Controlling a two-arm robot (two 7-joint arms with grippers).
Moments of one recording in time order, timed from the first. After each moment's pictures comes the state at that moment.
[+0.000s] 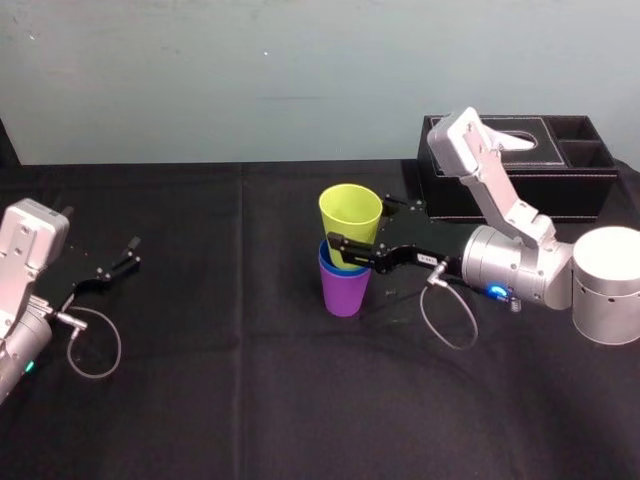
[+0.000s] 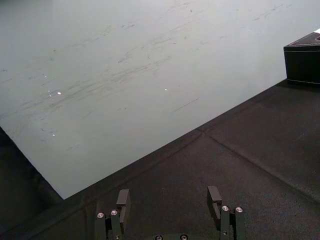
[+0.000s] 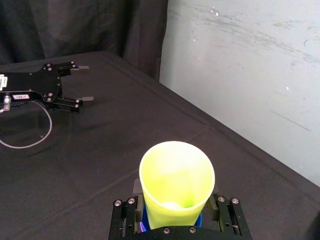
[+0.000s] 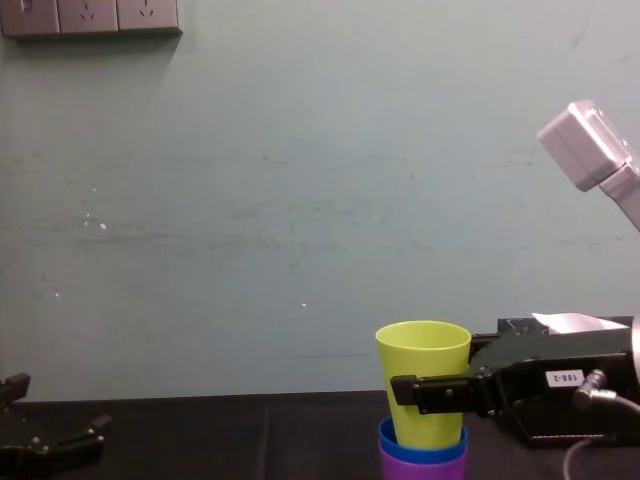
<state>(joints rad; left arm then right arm) -0.20 0.60 0.45 -1.41 -0.25 -0.12 0.03 0.45 0.49 -0.52 -1.44 0.35 0.23 0.52</state>
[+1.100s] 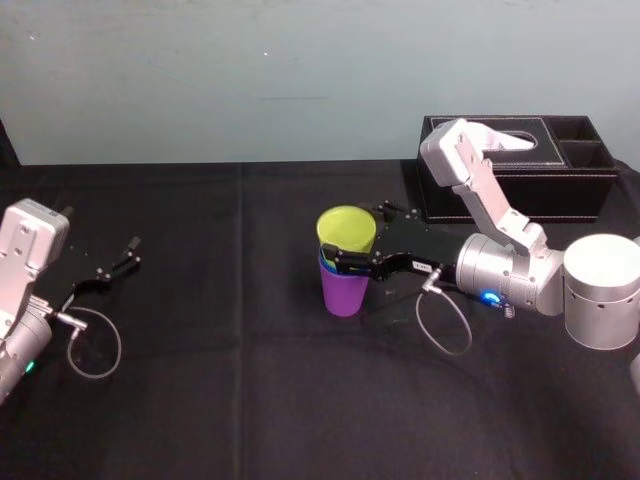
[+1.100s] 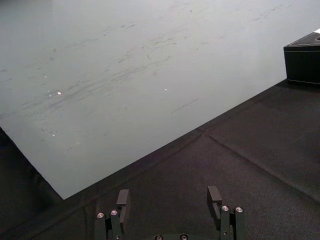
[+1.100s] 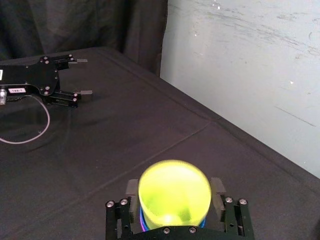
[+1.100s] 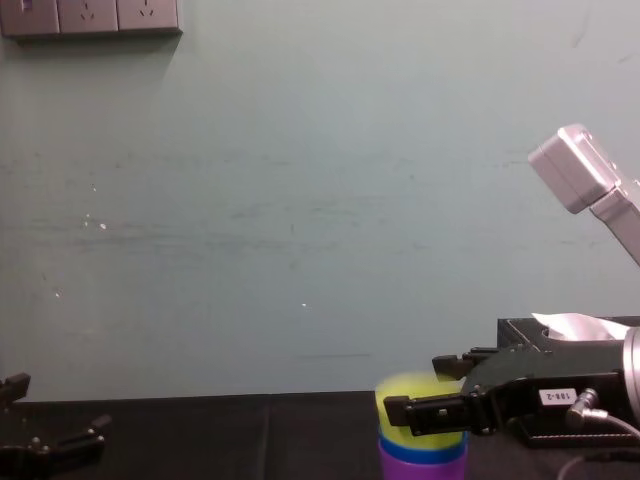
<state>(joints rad) -0.20 0.60 0.45 -1.41 -0.25 -0.12 0.03 0.46 0.46 -0.53 -1.40 0.33 0.21 0.53</state>
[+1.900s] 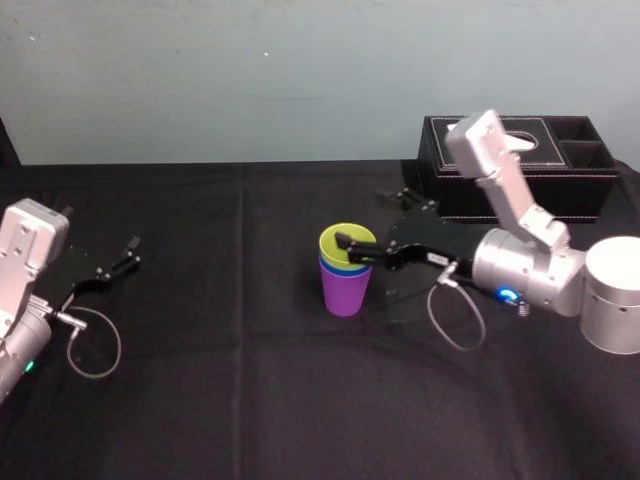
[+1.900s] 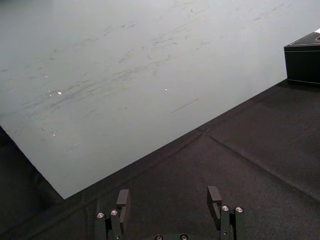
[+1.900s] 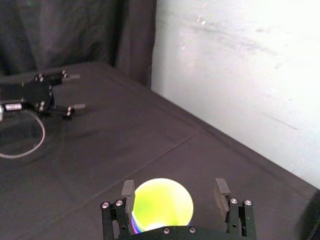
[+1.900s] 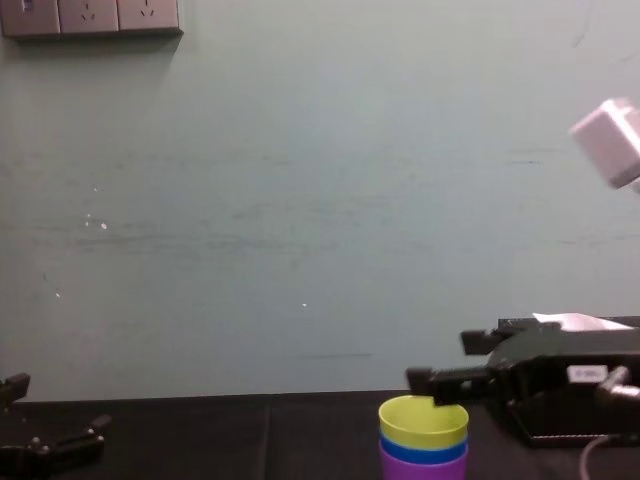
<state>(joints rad) -0.20 0.60 0.45 -1.41 -0.25 -0.12 0.03 0.41 0.48 -0.48 -1.45 0.36 0.20 0.50</state>
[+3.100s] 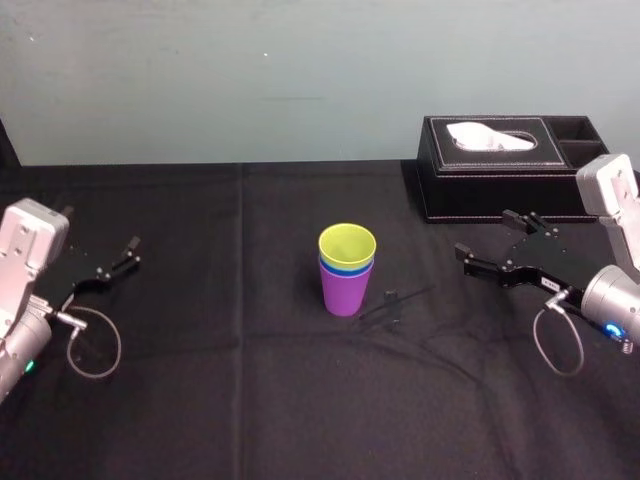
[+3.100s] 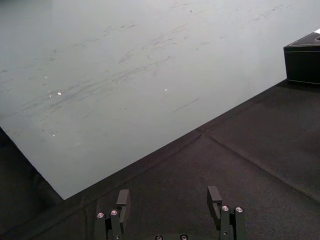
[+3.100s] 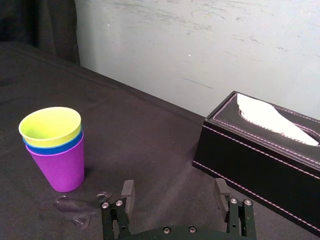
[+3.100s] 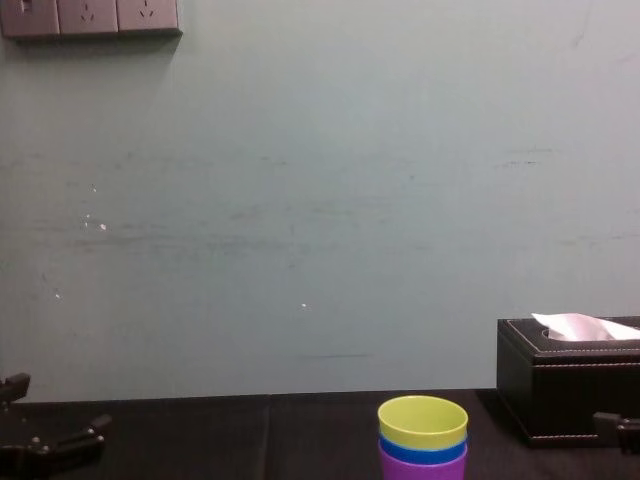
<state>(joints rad) -0.20 0.60 0.45 -1.41 -0.25 -0.12 0.03 0.24 0.58 -0.29 -1.40 0.37 0.07 0.43</state>
